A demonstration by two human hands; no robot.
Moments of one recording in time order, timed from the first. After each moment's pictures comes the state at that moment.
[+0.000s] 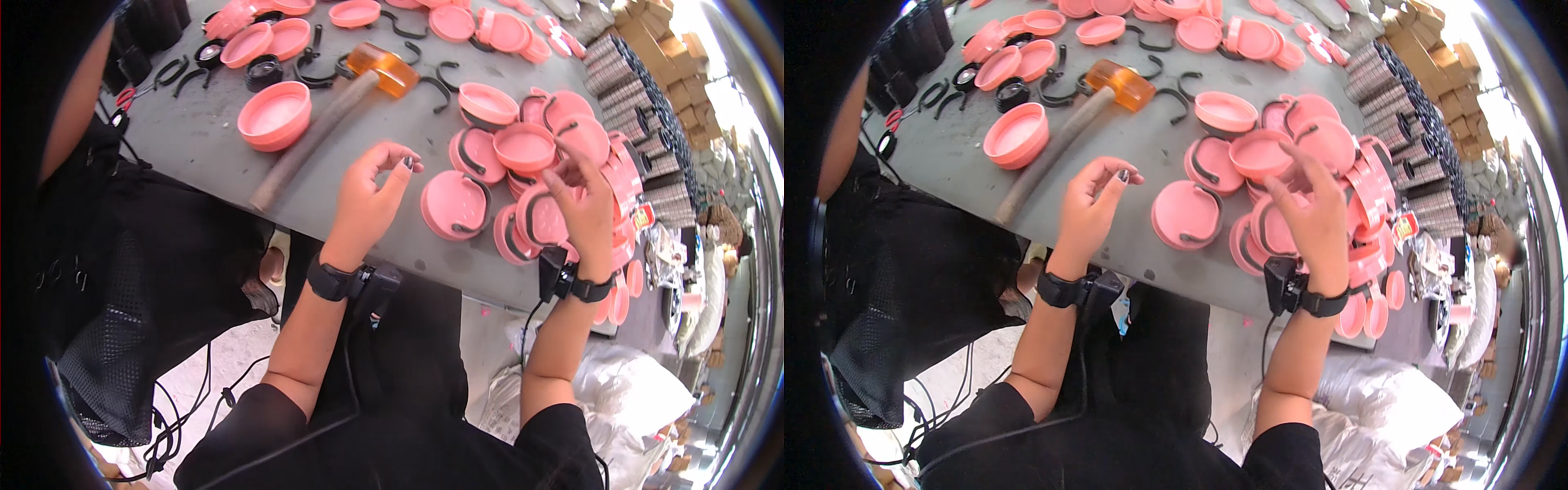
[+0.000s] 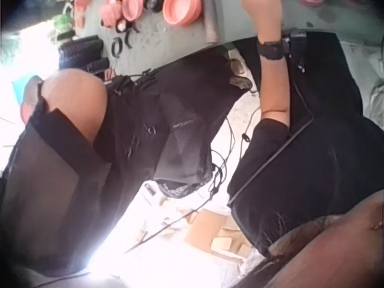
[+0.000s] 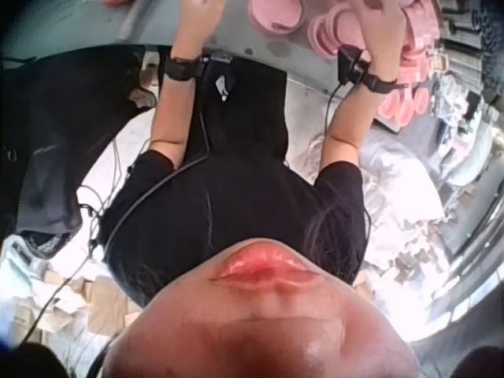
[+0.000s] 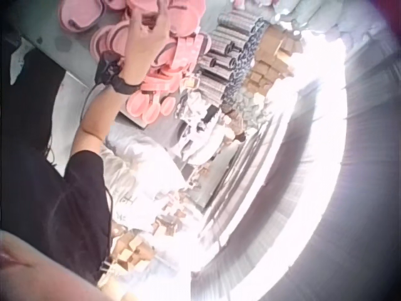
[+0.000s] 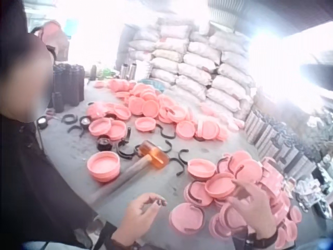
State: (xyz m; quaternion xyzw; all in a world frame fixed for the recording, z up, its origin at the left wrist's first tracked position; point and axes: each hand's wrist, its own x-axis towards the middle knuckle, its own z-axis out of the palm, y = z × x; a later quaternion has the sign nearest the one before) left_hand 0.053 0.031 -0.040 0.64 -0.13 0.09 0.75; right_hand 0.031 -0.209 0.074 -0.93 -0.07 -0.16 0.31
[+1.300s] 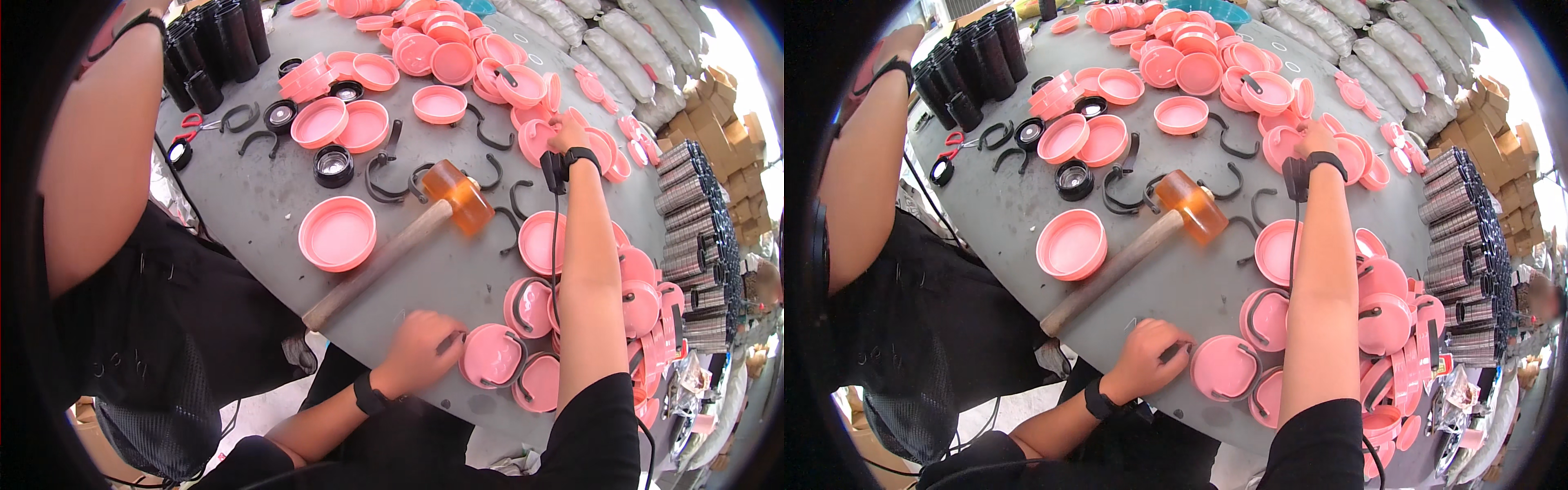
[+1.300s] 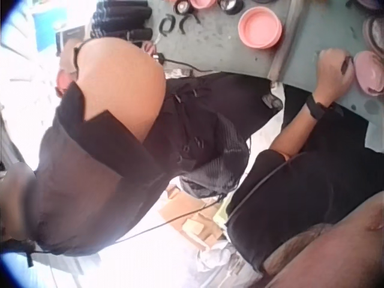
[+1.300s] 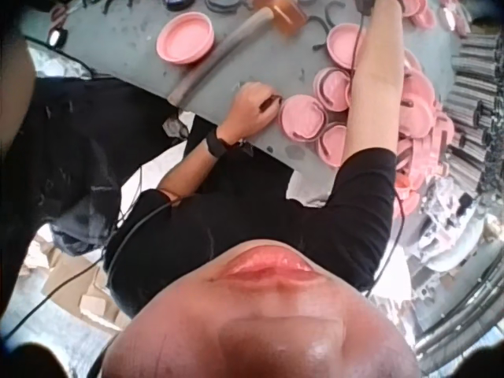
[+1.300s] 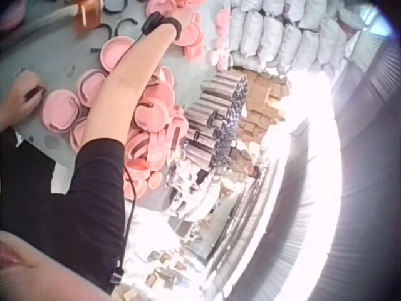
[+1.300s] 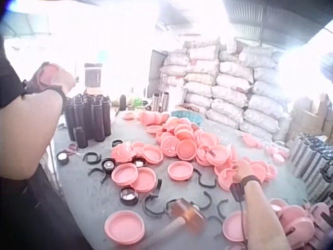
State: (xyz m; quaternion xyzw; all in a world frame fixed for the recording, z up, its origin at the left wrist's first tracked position) left_hand 0.059 0.032 -0.048 0.82 -0.15 0.12 0.54; right_hand 0.453 -0.194 -0.004 -1.00 -0.03 -0.06 0.07
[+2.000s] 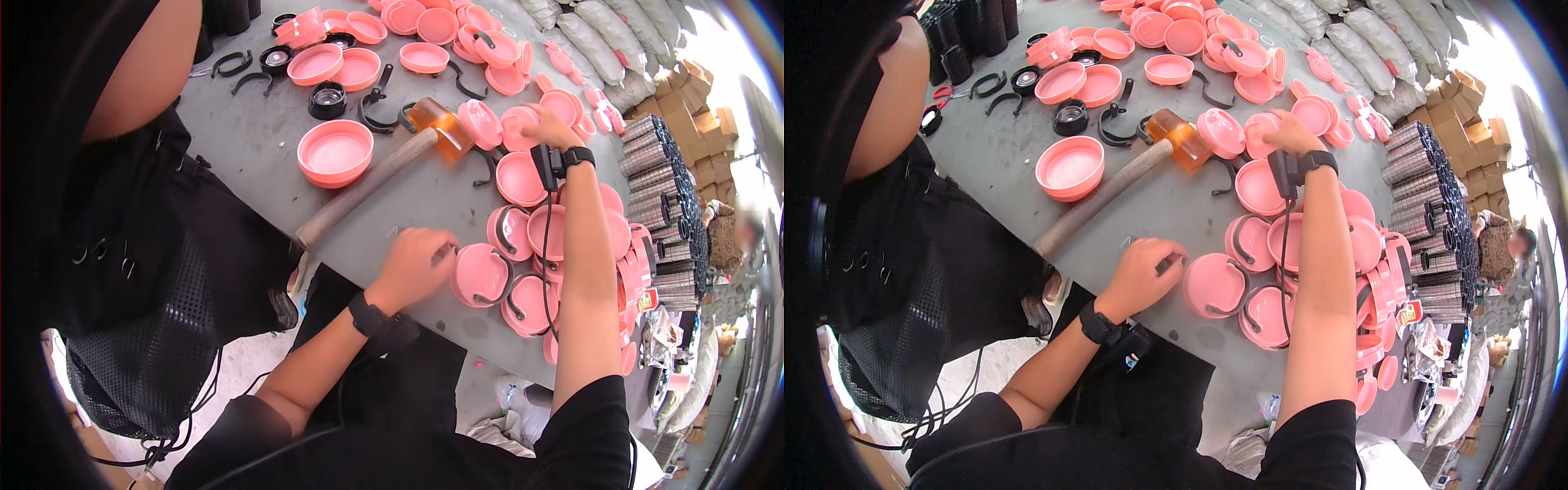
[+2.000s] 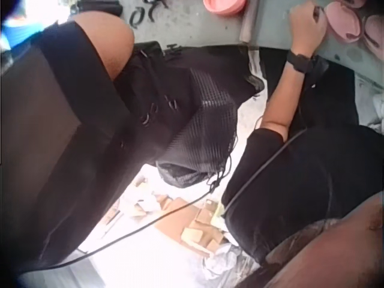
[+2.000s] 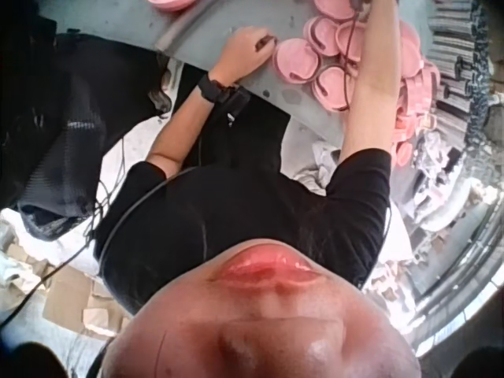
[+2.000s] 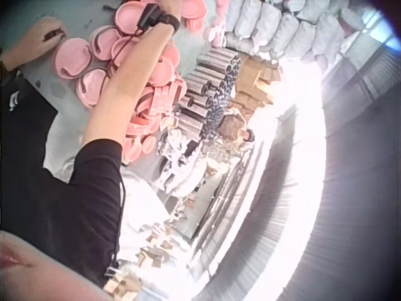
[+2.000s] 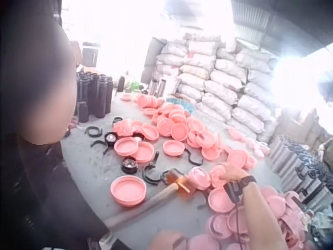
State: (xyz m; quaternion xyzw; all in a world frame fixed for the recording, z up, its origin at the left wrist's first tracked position) left_hand 0.055 0.029 -0.061 0.80 -0.16 0.16 0.56; right_hand 0.323 -0.192 0.029 -0.96 -0.17 0.04 0.23
